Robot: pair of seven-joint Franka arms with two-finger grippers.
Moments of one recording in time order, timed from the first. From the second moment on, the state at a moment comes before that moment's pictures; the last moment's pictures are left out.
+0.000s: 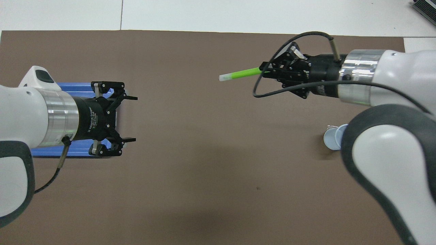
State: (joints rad) left arm -0.06 -0.18 -0.27 -1.88 -0.42 1.96 -1.64; right arm -0.17 0.04 0.51 -1.76 0.72 2.37 0.69
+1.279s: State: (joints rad) left arm -0.18 -0.12 -0.27 -1.89 -0.42 2.32 -1.73; right arm 0.06 0.03 0.51 -1.80 0.72 2.53 0.89
